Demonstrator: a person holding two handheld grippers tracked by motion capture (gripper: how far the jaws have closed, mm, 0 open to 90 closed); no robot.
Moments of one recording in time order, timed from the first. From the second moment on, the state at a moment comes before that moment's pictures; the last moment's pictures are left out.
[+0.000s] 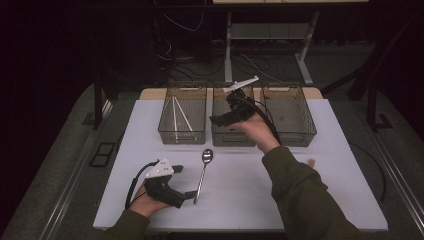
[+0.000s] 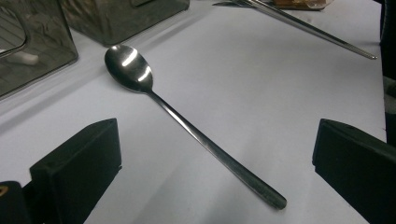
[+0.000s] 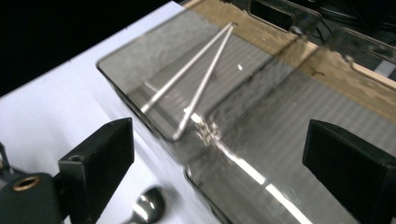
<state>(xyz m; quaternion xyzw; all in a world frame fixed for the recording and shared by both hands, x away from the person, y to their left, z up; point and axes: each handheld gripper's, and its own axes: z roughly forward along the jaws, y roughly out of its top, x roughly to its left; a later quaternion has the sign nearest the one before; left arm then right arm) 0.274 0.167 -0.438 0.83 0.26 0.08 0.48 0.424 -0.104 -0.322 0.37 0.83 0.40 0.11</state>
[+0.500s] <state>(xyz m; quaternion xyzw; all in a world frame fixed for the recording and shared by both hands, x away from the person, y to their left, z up) 0.273 0.166 -0.438 0.83 0.26 0.08 0.48 0.391 -0.158 -0.333 0.37 0.82 0.43 0.12</state>
